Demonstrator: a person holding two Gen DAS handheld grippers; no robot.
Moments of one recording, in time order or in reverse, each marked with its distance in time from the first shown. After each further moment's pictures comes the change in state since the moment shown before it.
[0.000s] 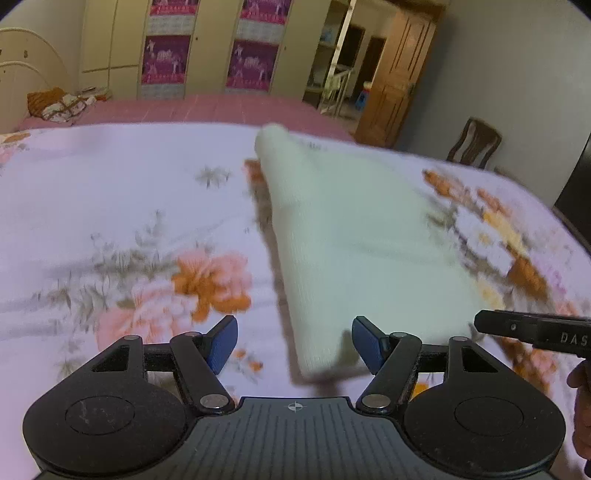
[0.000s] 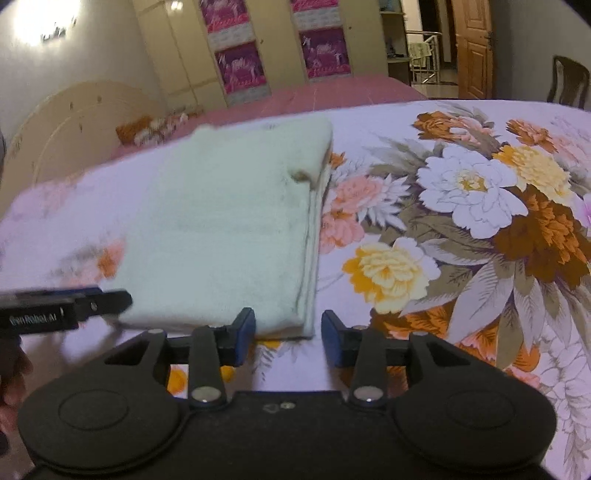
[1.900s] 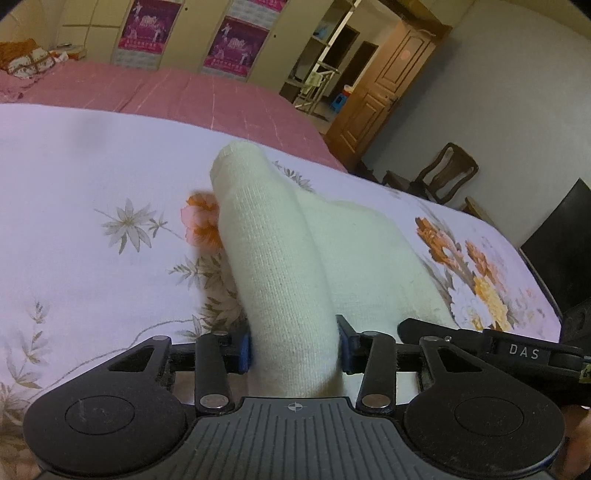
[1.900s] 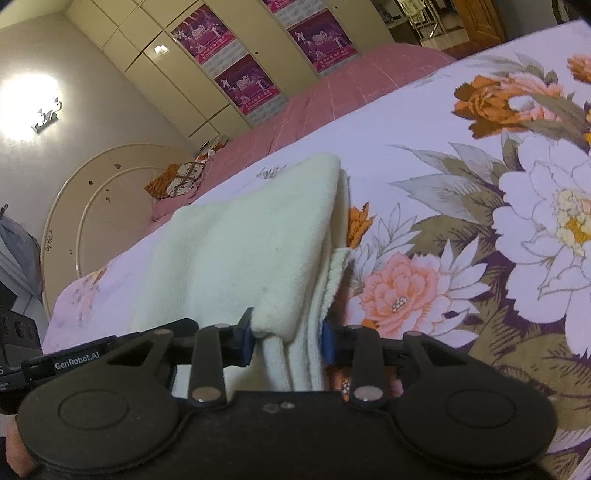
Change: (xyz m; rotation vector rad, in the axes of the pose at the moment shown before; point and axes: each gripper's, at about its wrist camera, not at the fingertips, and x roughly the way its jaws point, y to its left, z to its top) left arm 0.116 0.008 0.081 -0.134 0.041 -0.186; right arm 0.107 -0.035 0.090 0.223 0.016 0.228
